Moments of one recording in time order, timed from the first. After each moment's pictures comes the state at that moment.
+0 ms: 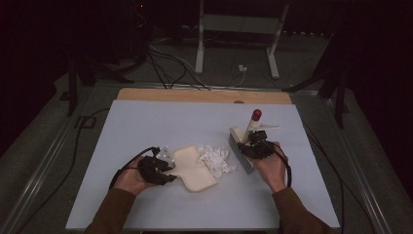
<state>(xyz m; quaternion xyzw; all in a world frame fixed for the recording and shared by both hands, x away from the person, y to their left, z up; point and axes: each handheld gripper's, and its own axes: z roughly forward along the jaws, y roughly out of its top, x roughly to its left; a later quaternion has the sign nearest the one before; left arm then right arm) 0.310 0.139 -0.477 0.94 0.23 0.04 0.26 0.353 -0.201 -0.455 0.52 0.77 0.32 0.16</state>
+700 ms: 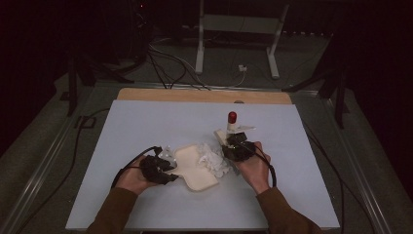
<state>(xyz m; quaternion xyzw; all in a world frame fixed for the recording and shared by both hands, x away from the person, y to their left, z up) 0.312 0.134 -0.477 0.94 0.23 0.04 0.26 0.345 -0.145 -0.454 0.49 0.80 0.29 0.18</state>
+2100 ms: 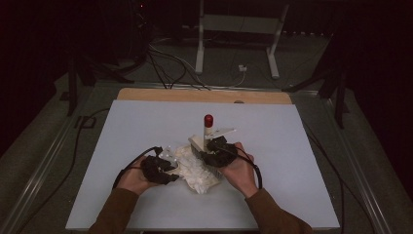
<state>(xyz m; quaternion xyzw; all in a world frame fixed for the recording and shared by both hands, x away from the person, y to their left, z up) 0.312 0.133 -0.481 0.93 0.23 0.04 0.27 0.324 -0.095 -0.432 0.40 0.85 0.33 0.13</state>
